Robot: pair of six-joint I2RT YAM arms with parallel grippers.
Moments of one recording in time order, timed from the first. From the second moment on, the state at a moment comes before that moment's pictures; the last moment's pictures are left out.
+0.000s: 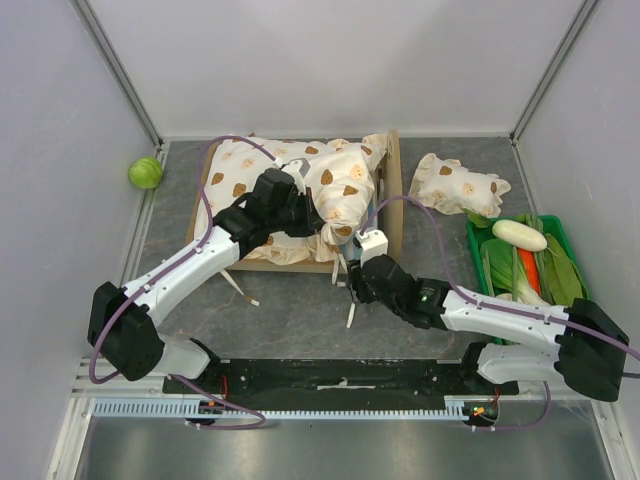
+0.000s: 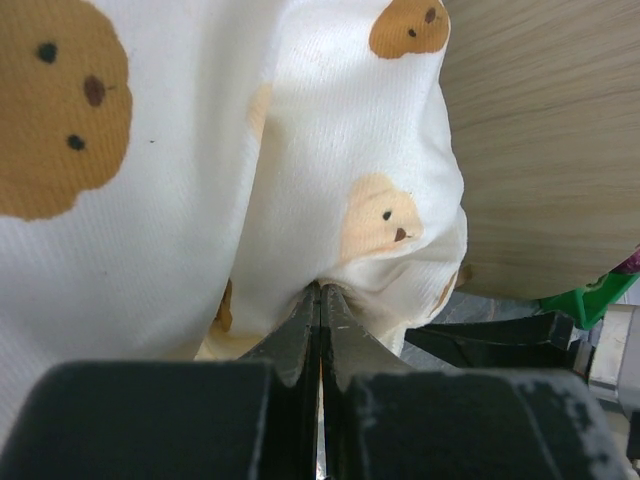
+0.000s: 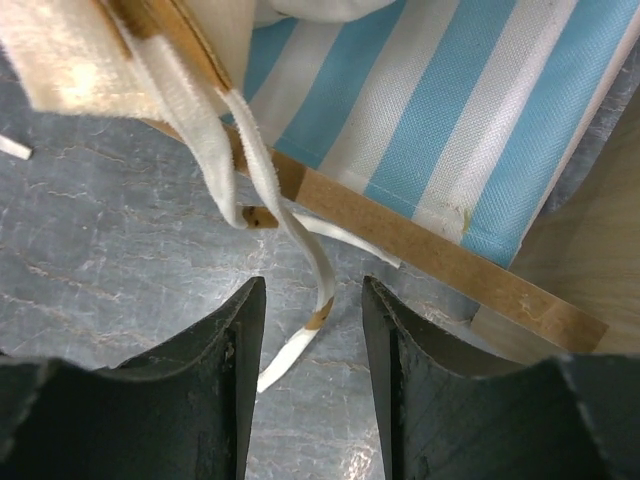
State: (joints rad) left arm -0.63 1.39 1.15 -0.38 0.13 -0.57; right arm 1.04 1.17 0.67 -0.16 0.38 0.47
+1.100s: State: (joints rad) left arm -0.61 1.39 1.15 -0.38 0.17 -0.57; right arm 1.04 1.28 1.12 -0.29 0.75 -0.08
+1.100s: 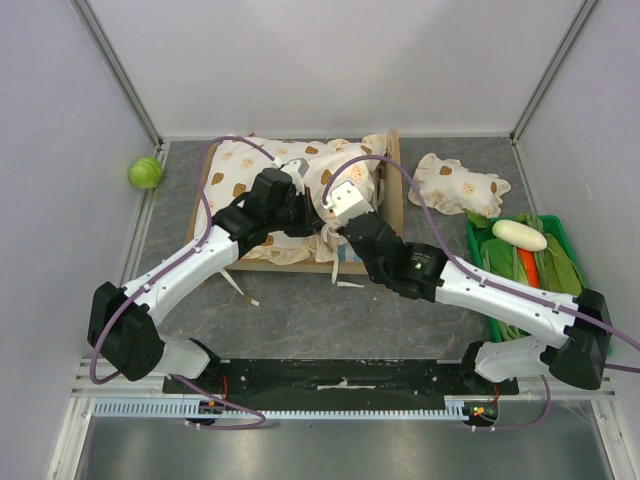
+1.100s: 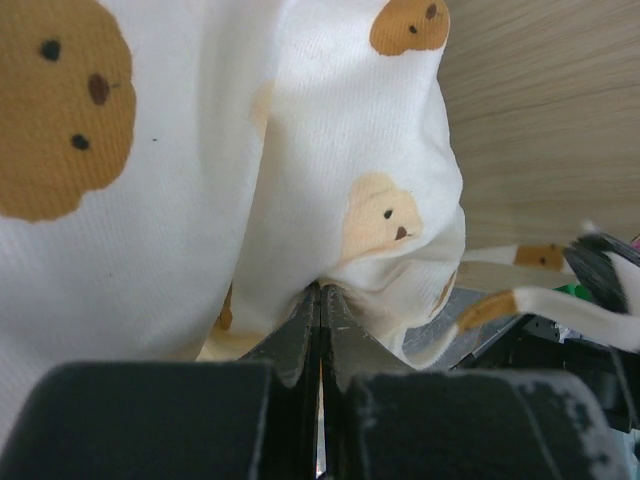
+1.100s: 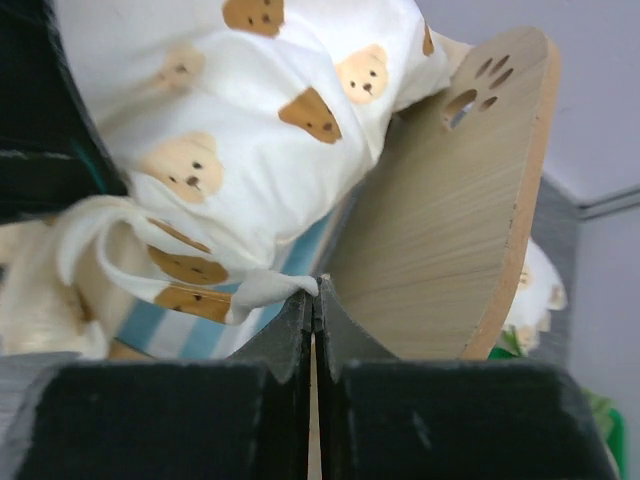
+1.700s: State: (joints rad) left arm -0.61 1.39 1.12 -0.31 0.28 -0.58; right arm 0.99 1.35 1.06 -0.30 0.86 -0.27
